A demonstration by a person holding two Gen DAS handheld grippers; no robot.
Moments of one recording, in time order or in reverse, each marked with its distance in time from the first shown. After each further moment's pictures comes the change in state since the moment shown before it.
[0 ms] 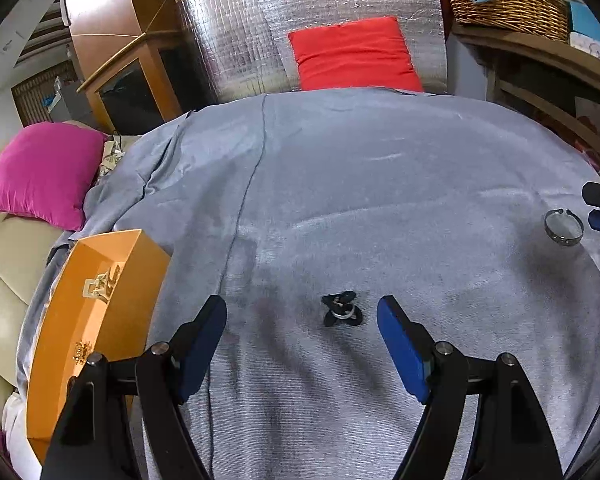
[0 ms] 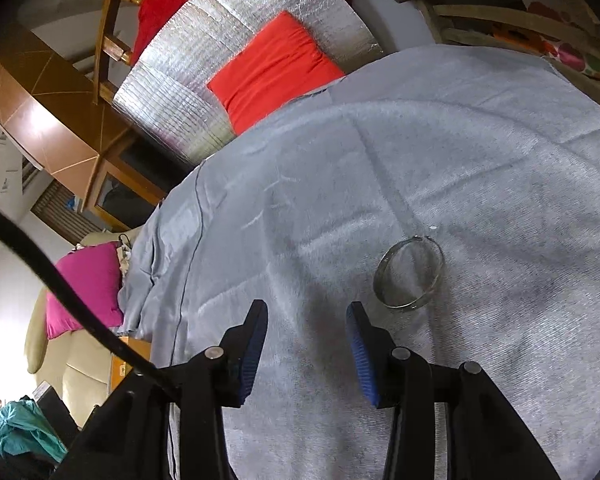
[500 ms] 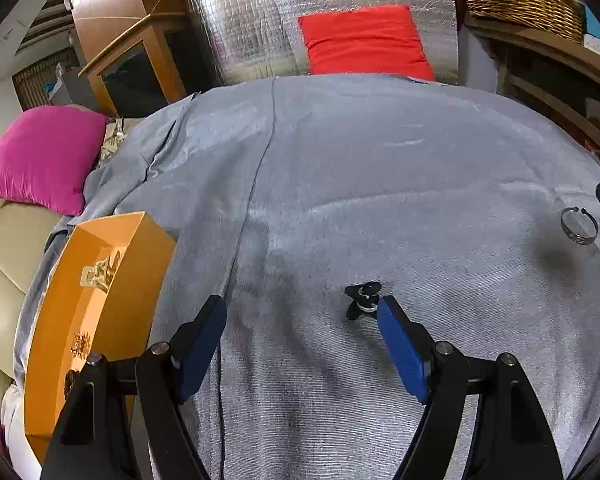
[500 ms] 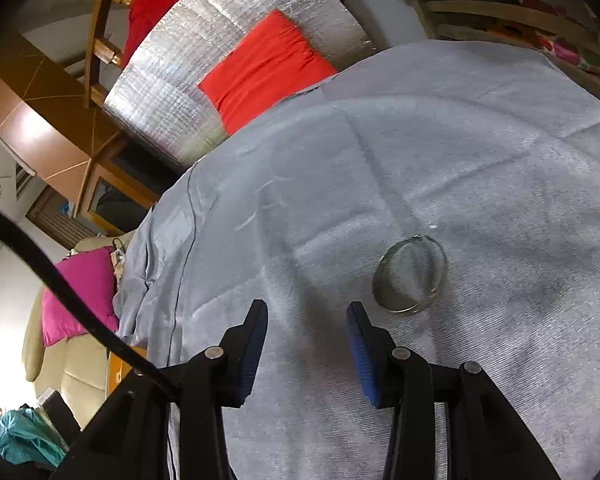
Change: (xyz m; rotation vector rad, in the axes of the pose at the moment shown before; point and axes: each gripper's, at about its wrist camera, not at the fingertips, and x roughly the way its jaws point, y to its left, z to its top) left arm 0.017 0.016 -0.002 -0.025 0.055 -0.001; right arm 0.006 -0.003 0.003 0.027 -0.002 -0.027
